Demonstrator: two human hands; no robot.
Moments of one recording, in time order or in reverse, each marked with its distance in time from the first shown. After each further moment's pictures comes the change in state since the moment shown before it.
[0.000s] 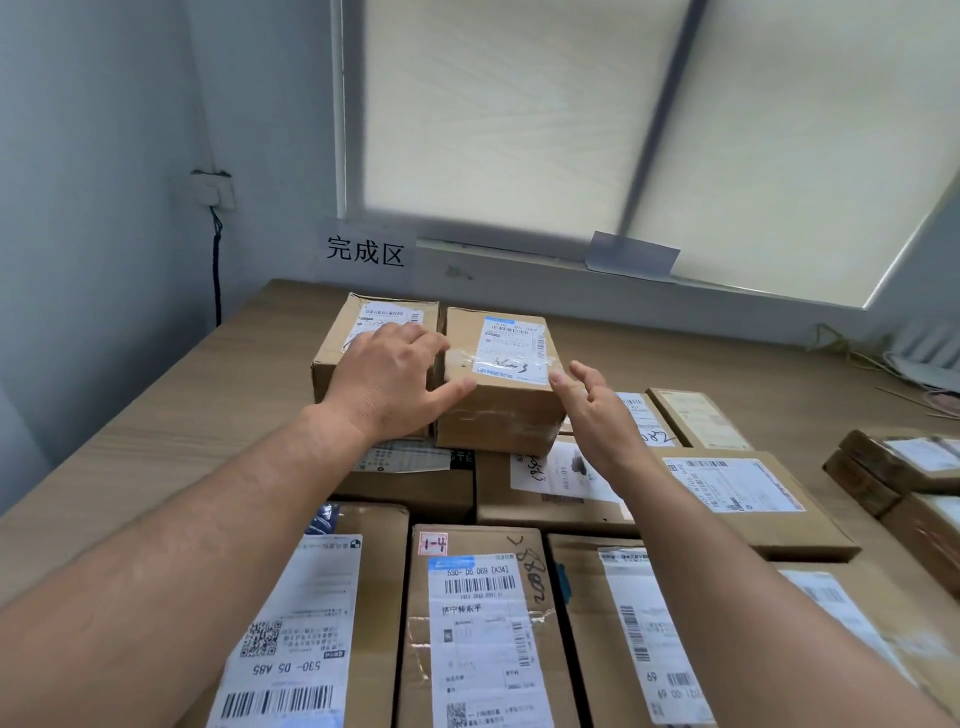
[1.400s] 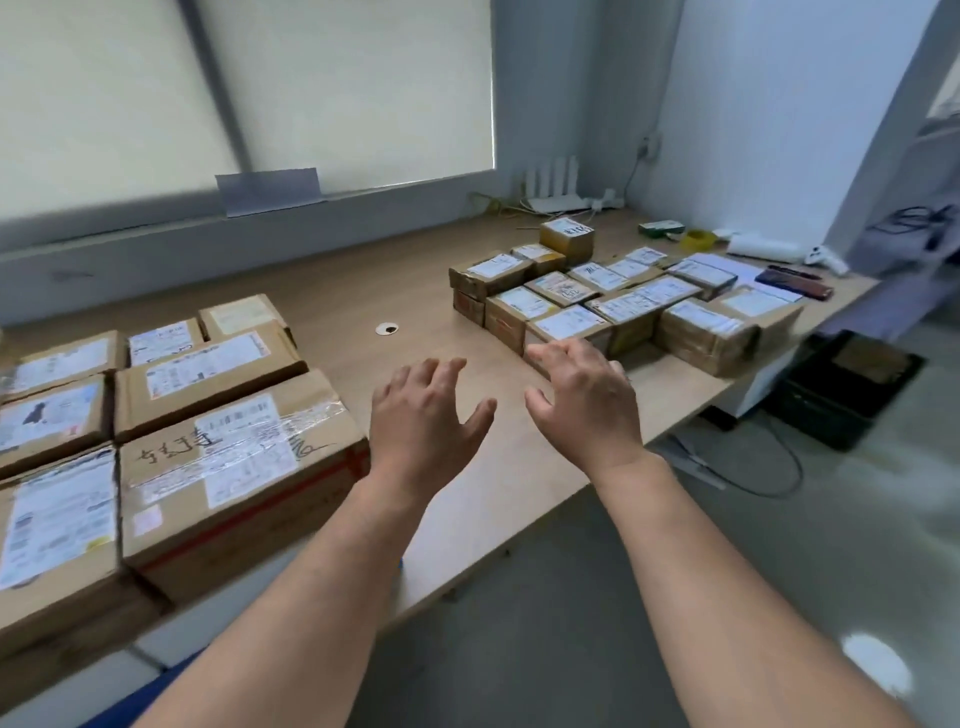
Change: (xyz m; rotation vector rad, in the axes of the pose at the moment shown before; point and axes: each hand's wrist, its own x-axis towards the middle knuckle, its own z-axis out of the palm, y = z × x) left_hand -0.127 0.558 0.100 -0.275 -0.066 0.285; right_hand -0.296 0.227 -0.401 -0.824 0.495 0.069
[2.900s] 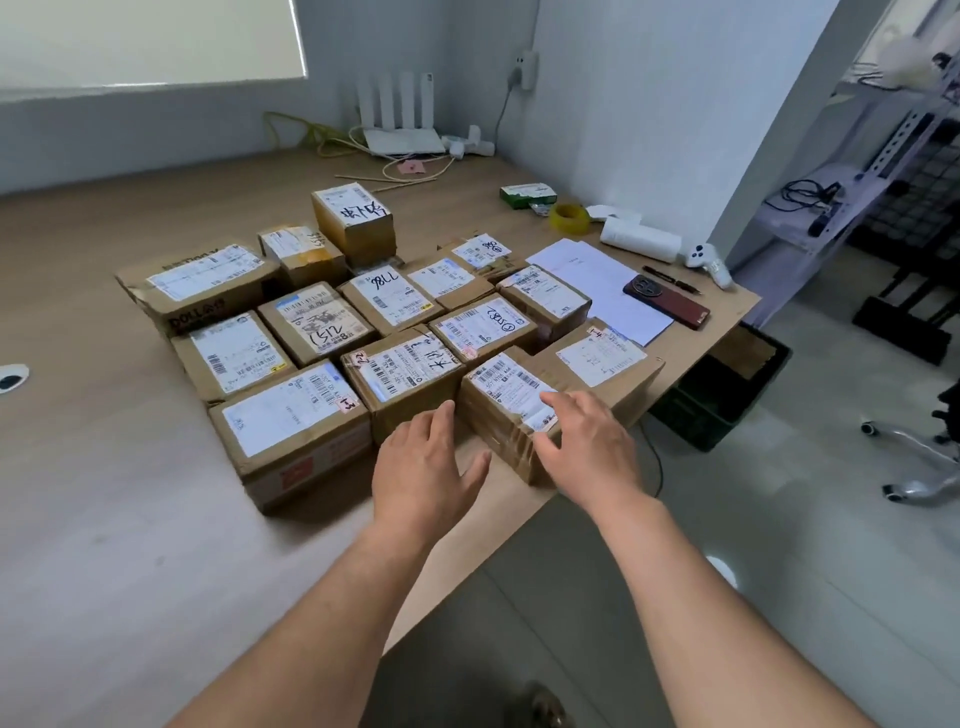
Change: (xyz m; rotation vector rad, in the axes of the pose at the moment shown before) left_hand 0.261 0.272 0.339 -0.065 -0.363 -0.022; right_hand 0.202 0.448 0.059 -0.107 -0.335 0.296
